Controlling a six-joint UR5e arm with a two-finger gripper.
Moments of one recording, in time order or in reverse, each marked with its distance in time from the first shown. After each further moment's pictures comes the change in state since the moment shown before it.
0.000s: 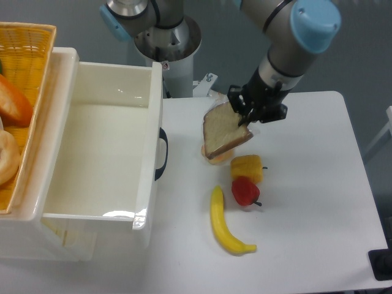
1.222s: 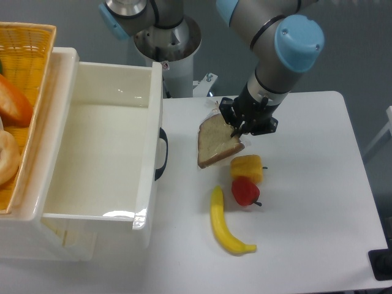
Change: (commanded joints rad) arm -0.087 -0.029 -0.081 0.138 0.046 0.011
